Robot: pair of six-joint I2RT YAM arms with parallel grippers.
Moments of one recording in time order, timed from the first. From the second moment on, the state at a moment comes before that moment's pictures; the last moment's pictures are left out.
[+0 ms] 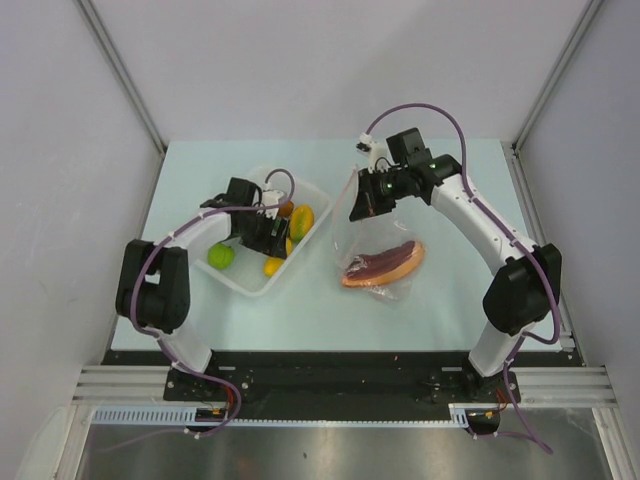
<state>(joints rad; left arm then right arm) -0.24 1.69 1.12 -0.55 0.37 0.15 0.46 1.73 1.66 -0.80 -0.56 0.18</state>
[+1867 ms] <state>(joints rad) -0.54 1.34 1.22 -0.11 0.26 -0.19 0.52 1.78 1.96 -0.87 -0.44 0.46</state>
